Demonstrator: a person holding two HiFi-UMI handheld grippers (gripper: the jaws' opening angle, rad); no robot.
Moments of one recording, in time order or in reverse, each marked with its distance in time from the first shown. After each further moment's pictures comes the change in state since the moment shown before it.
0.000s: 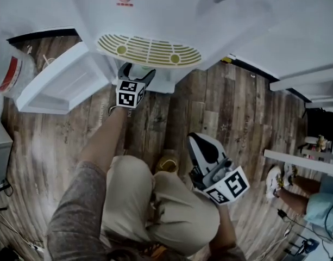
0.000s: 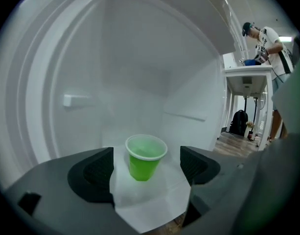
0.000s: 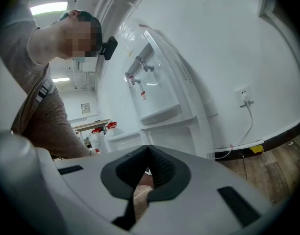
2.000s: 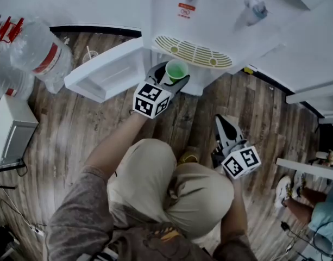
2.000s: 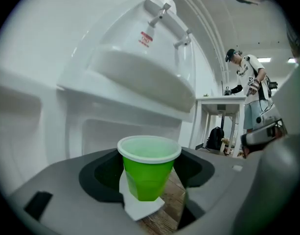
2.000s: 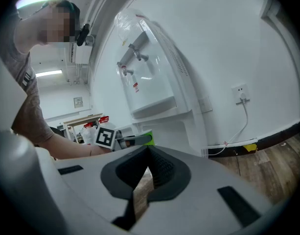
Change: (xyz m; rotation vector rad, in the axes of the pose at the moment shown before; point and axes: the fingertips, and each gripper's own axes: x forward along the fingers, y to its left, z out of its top) left arm -0.142 -0.053 0.135 0.016 -0.139 -0.217; right arm 0.022 -0.019 -0.015 0.006 0.060 -0.090
